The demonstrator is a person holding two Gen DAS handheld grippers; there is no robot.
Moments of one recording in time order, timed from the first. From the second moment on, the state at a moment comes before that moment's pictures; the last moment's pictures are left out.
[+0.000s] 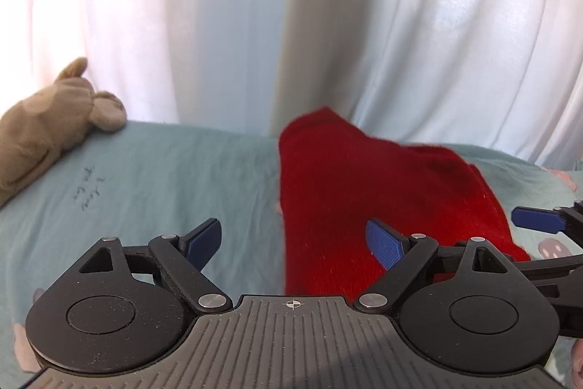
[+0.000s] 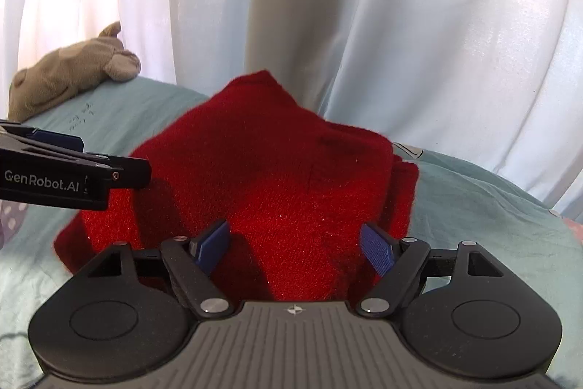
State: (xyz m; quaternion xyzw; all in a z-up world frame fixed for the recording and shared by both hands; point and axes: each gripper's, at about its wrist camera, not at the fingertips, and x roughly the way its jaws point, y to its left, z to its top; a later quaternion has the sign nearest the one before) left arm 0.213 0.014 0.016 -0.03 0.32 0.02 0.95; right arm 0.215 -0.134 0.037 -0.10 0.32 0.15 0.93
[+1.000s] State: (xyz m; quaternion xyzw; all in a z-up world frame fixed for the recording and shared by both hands) left arm 0.312 -0.002 -0.048 -0.06 0.33 0.06 0.94; right arm 0.307 -0.112 -0.020 -0.09 0.26 0.04 0.96
